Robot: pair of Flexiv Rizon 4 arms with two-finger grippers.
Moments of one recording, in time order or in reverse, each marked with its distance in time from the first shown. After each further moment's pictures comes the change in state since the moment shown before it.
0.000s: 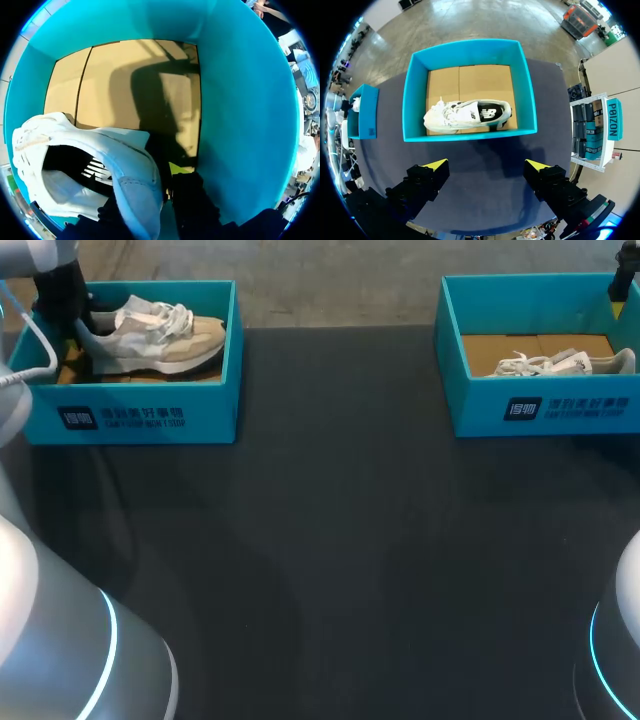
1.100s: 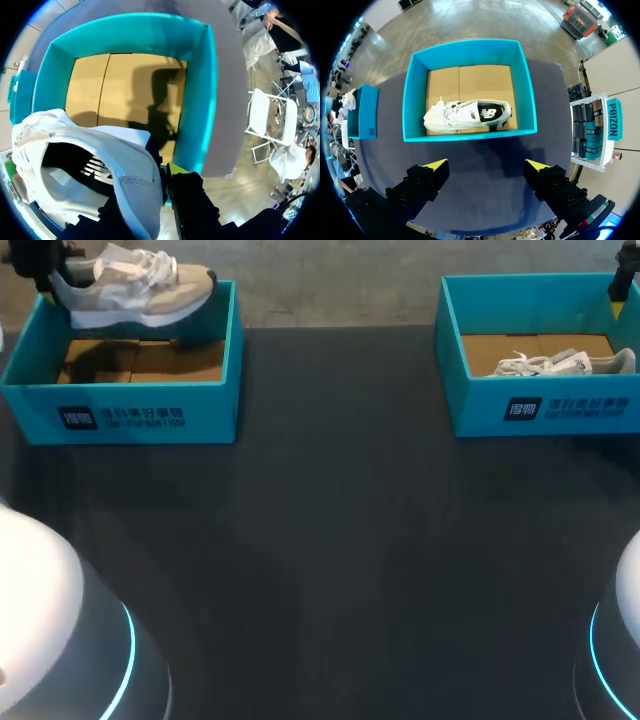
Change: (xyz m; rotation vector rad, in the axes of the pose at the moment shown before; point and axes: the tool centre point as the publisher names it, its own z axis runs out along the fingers) left arm 0.015 0.003 -0.114 -0.109 0.018 -0.101; right arm 0.000 0.000 0.000 0.000 0.000 0.000
